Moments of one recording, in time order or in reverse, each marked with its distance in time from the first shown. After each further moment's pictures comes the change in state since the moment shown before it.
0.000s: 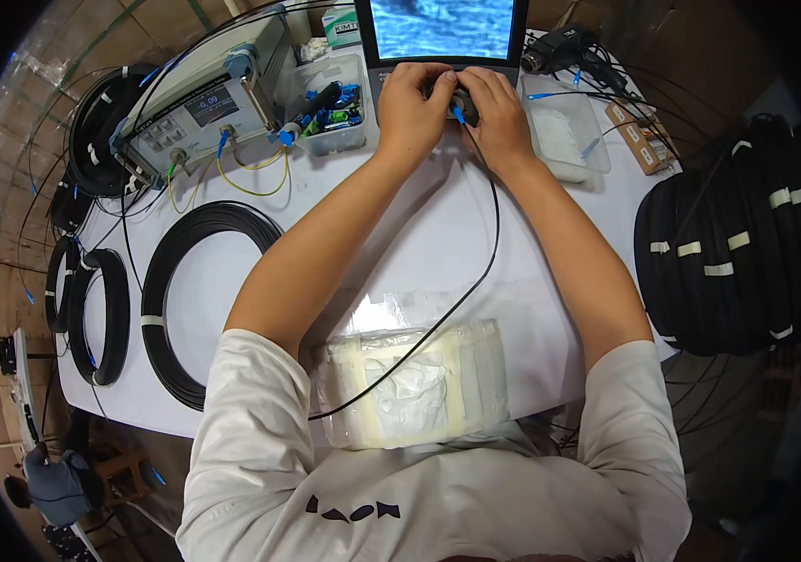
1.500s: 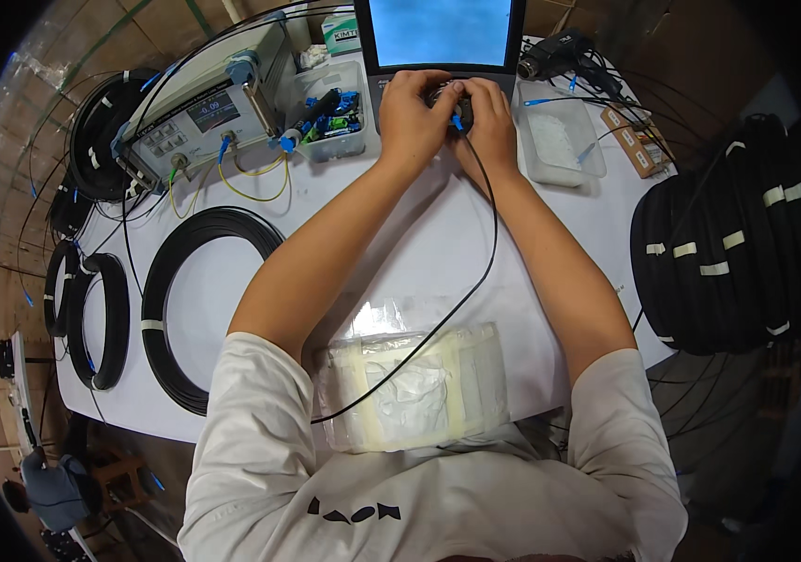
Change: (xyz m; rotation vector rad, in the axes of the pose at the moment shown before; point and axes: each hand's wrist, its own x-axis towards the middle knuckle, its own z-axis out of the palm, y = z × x) left_hand -0.003 0.005 0.002 0.083 0.009 0.025; right_hand -0.005 -0.021 0.011 0.011 0.094 0.202
